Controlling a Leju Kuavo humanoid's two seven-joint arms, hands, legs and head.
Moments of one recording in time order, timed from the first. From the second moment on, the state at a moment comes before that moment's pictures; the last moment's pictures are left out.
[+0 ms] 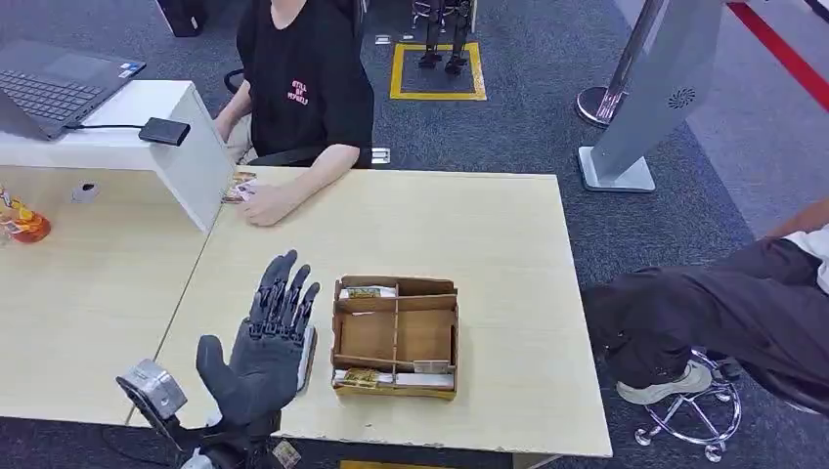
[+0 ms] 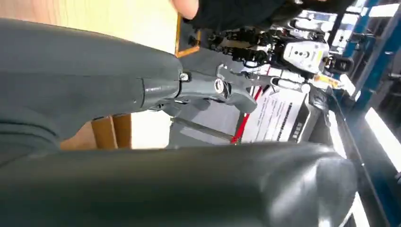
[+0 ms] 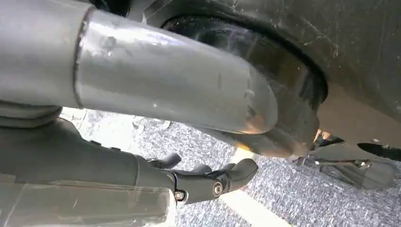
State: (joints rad) left arm 0.11 -0.16 -0.39 -1.74 0.22 -0.33 -0.38; right arm 0.06 0.35 -0.86 -0.54 1.14 0.34 0.08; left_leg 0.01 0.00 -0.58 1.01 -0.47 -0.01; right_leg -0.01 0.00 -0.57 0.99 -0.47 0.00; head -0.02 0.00
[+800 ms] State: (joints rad) left arm 0.07 0.05 -0.76 -1.68 -1.25 0.33 -0.24; right arm 0.12 0.35 -0.77 -0.60 0.96 0.32 0.11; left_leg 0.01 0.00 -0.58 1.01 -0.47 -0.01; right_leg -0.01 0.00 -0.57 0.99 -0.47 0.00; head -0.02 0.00
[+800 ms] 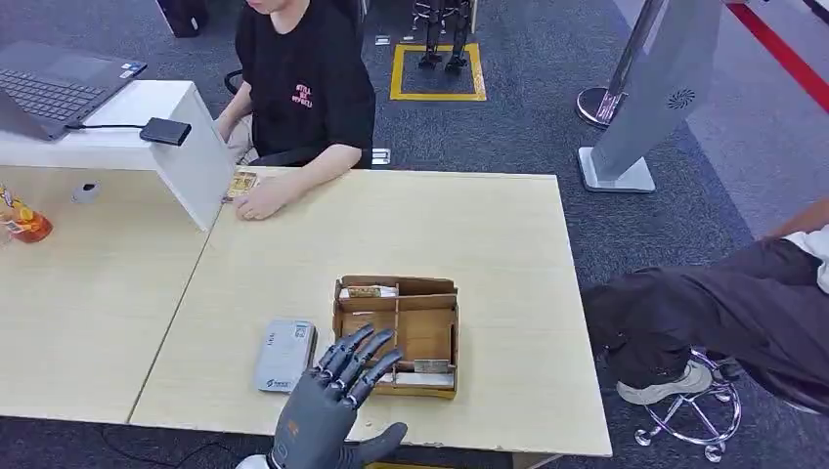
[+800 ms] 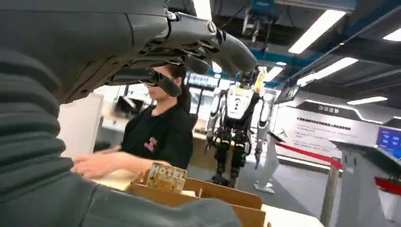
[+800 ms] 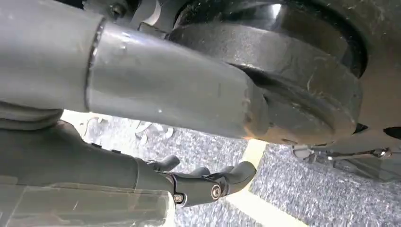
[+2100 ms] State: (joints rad) left arm -0.04 0.11 -0.89 -1.48 -1.57 0.32 0.20; right arm 0.06 0.35 -0.94 -0.55 1.23 0.32 0.03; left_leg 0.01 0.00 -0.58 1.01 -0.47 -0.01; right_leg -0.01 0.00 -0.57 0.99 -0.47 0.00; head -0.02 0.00
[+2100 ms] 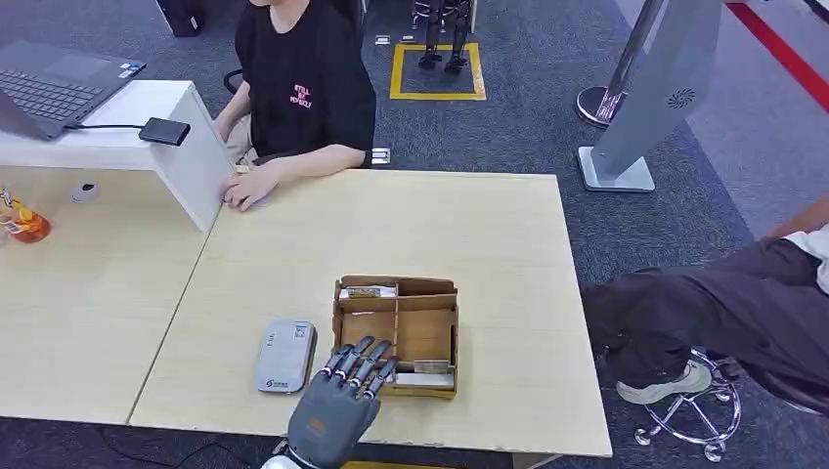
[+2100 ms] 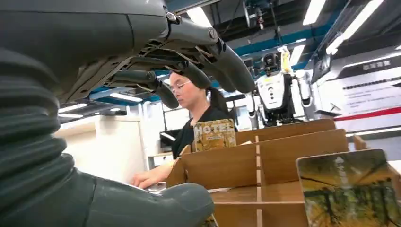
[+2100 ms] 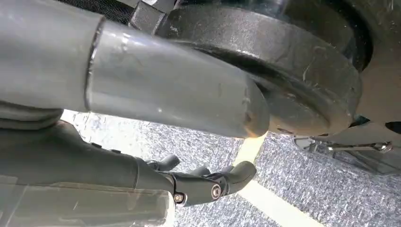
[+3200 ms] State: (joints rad) left arm -0.10 0.18 -0.95 -1.42 -1.57 0.27 0.28; right arm 0.04 0.35 -1.00 -0.52 1.30 0.33 0.00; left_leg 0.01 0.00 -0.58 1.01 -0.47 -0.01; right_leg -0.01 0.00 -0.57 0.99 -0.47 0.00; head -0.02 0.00
